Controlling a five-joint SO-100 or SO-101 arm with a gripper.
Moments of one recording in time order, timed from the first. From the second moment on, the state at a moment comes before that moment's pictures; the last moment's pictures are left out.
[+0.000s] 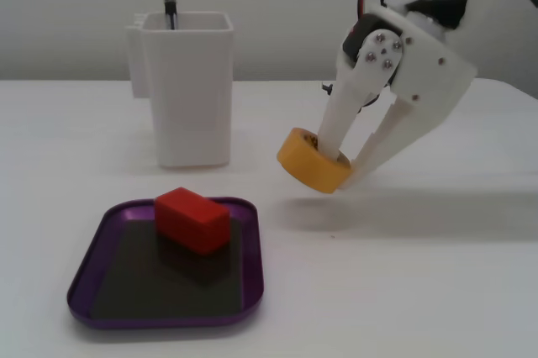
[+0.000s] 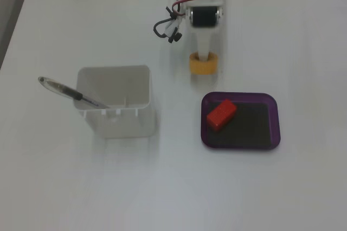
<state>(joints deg) 0.3 116.5 137.3 27.2 -5.4</state>
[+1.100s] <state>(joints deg) 0.2 150.0 140.0 47.9 -5.4</state>
